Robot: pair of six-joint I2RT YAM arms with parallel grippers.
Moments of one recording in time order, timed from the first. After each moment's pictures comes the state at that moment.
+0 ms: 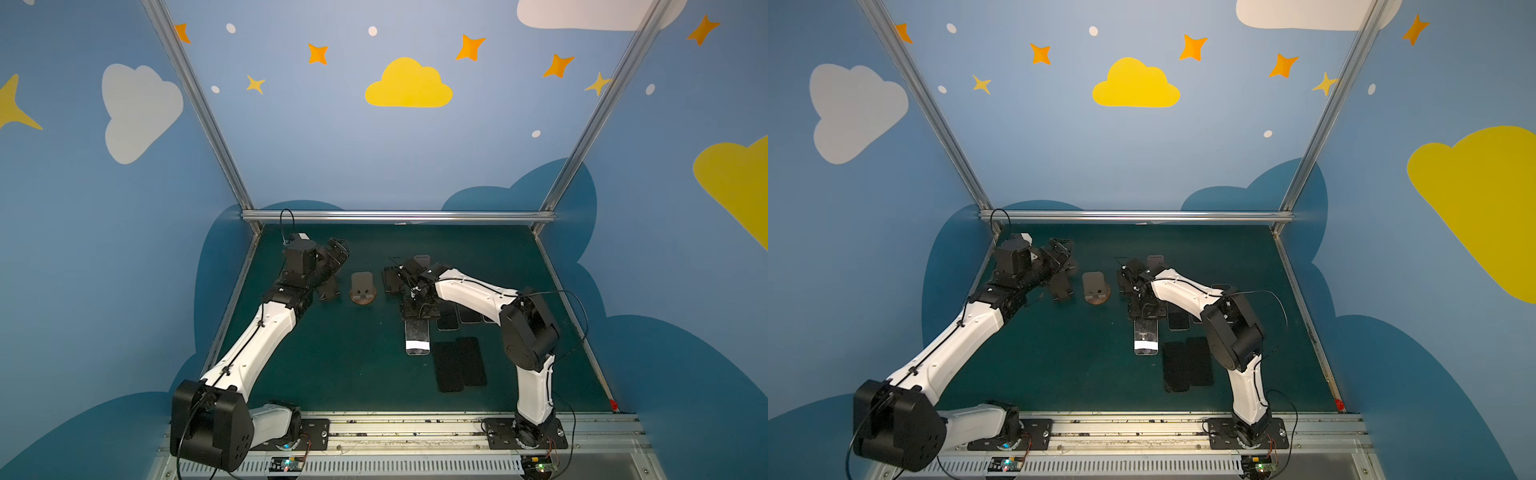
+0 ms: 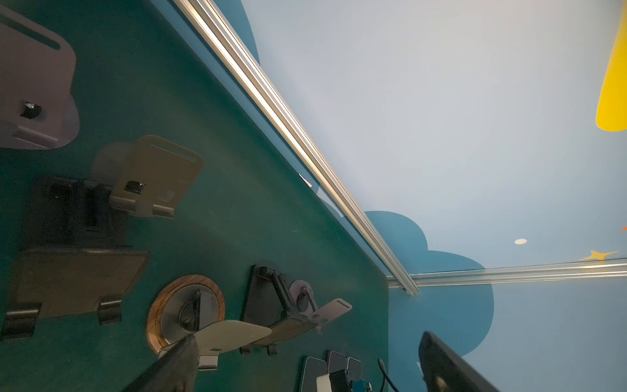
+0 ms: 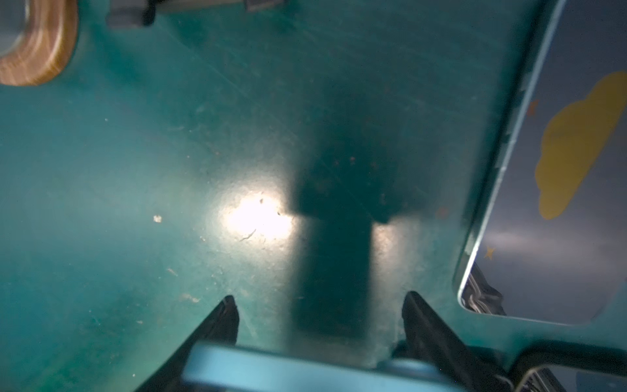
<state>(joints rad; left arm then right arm) -0.21 1.26 0.98 -0.13 0.10 -1.01 0.77 2.00 1.53 -0.94 -0.05 0.65</state>
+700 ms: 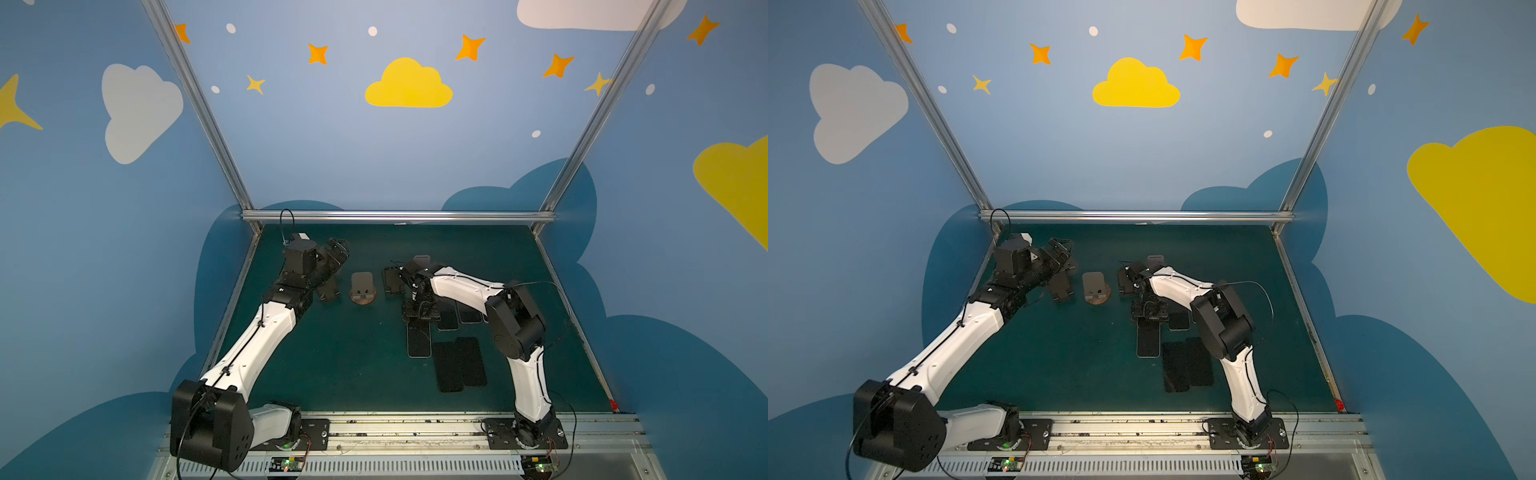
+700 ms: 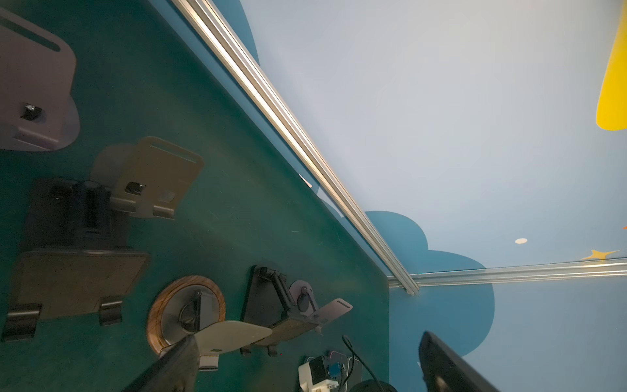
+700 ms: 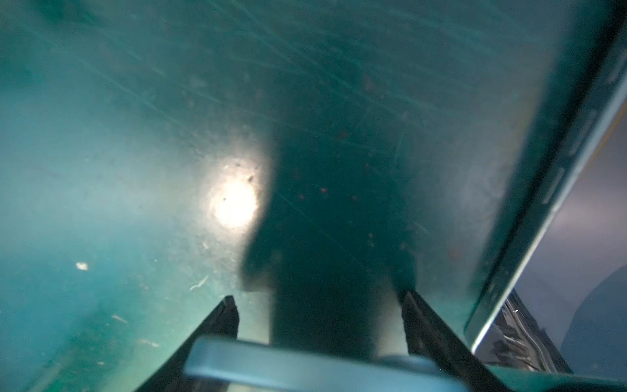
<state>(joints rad) -0.21 1.26 0.98 -0.13 0.10 -1.01 0.73 2.11 1.58 -0.99 -0.08 0.64</state>
